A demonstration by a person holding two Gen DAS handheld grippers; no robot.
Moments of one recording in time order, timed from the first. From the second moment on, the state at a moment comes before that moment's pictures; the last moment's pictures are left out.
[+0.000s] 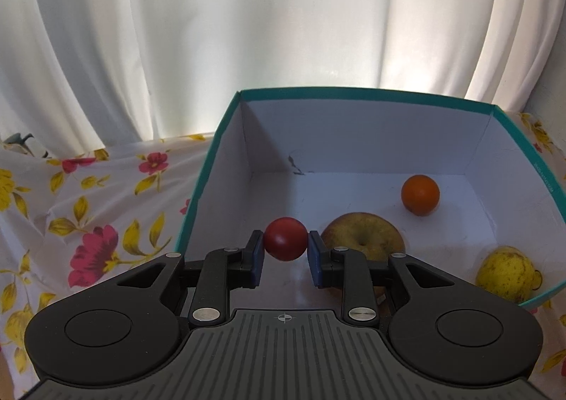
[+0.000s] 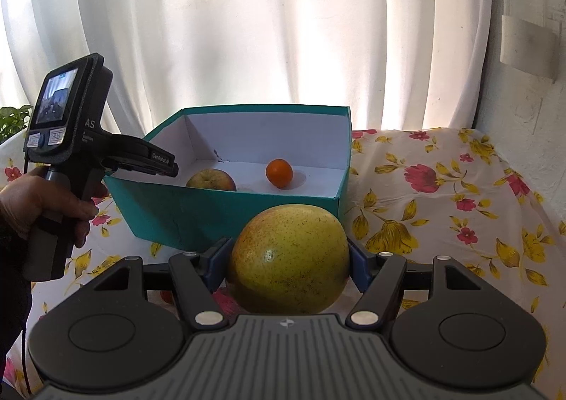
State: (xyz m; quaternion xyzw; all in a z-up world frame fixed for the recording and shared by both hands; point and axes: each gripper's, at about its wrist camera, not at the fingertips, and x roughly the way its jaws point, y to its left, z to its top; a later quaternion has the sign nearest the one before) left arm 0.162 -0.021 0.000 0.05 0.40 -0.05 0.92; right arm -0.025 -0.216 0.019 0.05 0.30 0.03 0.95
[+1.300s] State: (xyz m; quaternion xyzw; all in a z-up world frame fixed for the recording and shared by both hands) left arm 0.033 0.069 0.023 -0.10 0.39 0.01 0.92; right arm 0.006 -0.228 0.040 0.03 0.26 0.02 0.96
